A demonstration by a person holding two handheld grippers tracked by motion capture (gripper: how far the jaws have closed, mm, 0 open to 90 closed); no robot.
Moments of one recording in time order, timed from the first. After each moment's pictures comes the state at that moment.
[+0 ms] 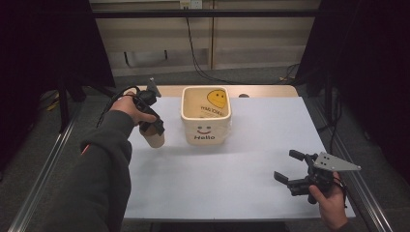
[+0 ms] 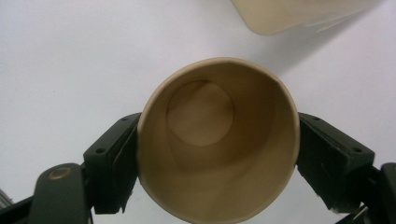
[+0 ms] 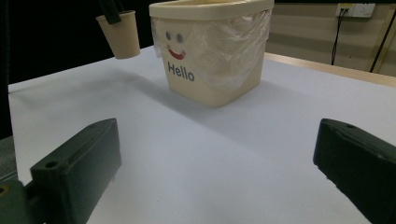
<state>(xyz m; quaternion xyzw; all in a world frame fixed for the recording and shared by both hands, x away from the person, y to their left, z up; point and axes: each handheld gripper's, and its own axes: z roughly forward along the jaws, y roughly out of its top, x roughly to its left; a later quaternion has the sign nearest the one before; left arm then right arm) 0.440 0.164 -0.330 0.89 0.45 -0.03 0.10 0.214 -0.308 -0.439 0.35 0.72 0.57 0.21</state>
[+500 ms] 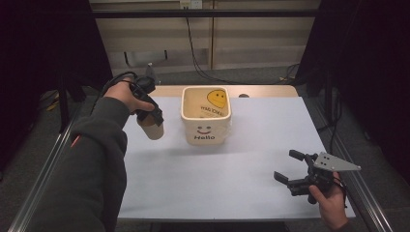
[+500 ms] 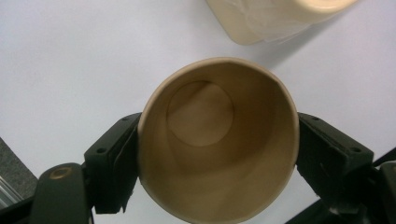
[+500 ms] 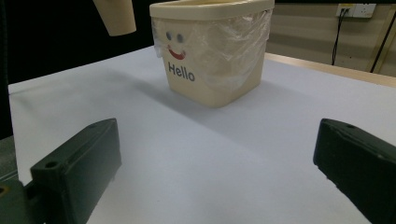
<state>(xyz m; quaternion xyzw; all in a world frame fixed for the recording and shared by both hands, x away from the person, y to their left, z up) 0.438 0.158 -0.284 0.89 0.44 -0.02 0.10 0.214 -0.308 -0.439 0.35 0.72 0.57 0.21</state>
